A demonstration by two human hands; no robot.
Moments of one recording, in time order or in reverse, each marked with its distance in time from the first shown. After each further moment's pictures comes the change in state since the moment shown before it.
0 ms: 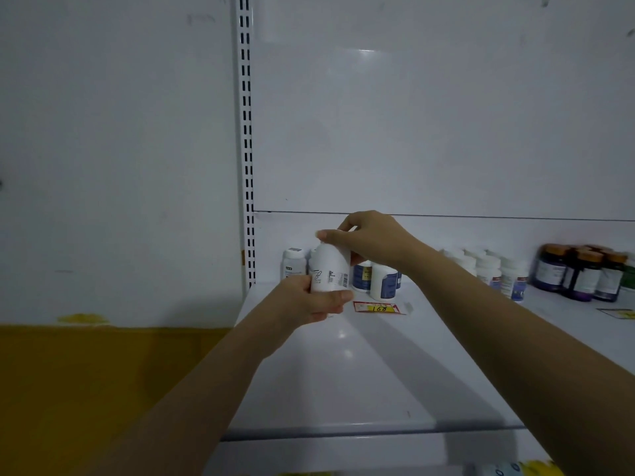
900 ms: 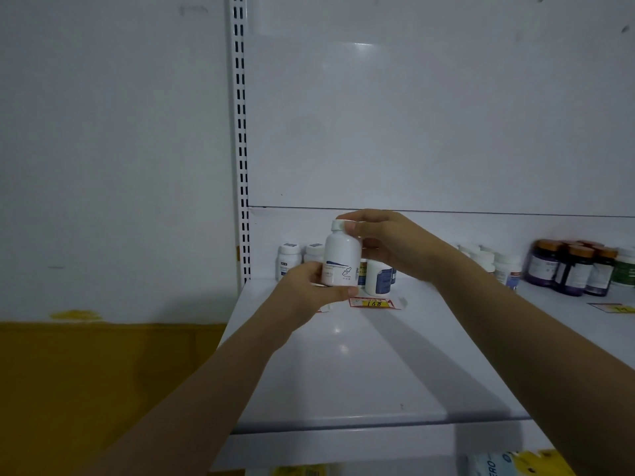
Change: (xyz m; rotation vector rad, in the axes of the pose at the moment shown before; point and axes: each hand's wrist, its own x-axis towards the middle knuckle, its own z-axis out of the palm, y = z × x) left_hand 0.001 0.005 0.014 0.094 0.041 0.191; right_hand -0.003 0.035 -0.013 0.605 -0.181 0.010
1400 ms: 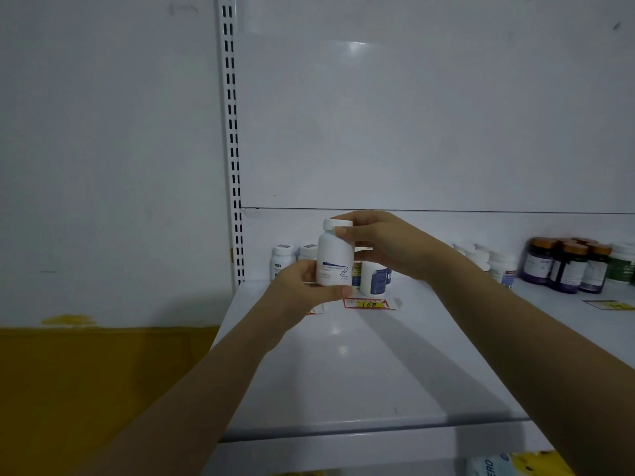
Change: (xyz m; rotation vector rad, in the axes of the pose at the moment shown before) left_hand 0.003 0.002 0.002 -0.011 0.021 -0.012; right_hand 0.002 -0.001 -0.002 -0.031 -0.035 0.002
